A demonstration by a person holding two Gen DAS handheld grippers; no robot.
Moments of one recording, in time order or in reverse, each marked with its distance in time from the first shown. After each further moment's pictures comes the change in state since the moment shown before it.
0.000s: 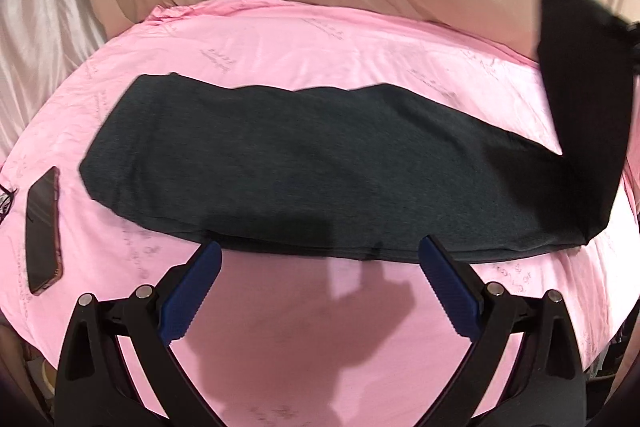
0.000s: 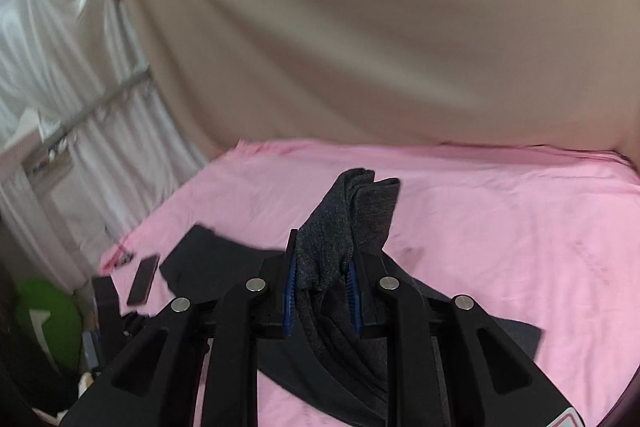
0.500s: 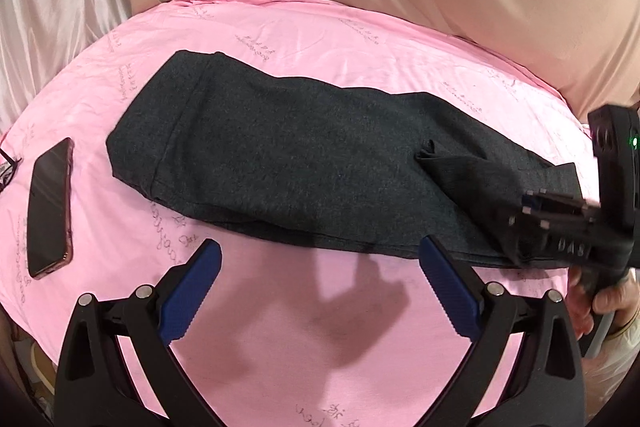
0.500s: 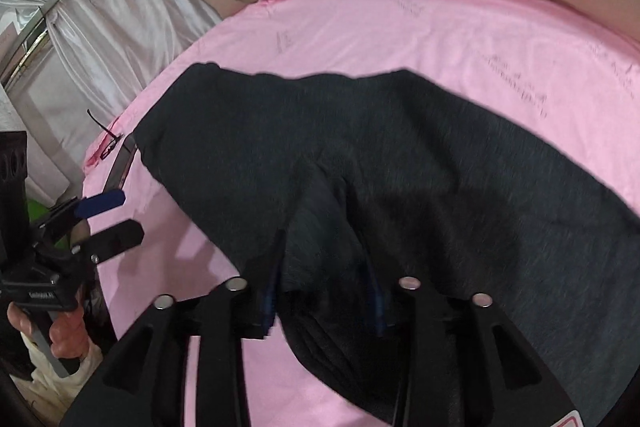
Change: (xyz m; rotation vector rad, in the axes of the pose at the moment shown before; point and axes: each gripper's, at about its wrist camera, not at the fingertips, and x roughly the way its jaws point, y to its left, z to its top) left arm 0.001 0.041 -0.007 -0.093 0.002 -0.014; right arm 0.133 0.036 -0.113 -0.010 0.358 0.063
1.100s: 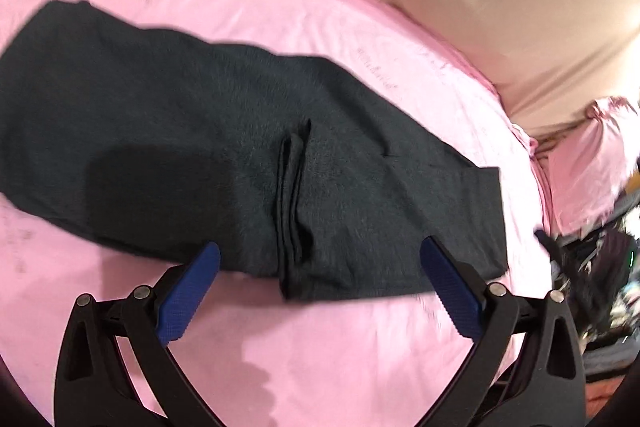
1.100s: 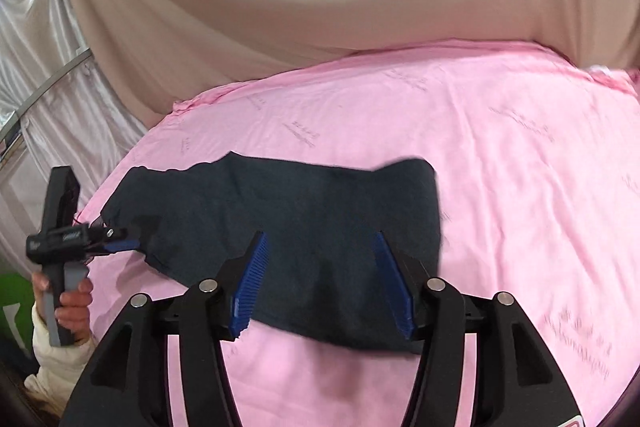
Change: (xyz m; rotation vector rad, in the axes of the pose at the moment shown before) left arm 0.062 -0.045 0.028 -0.119 0.209 -0.357; right arm -0.169 -0.104 -0.117 0.271 -0.350 -0.235
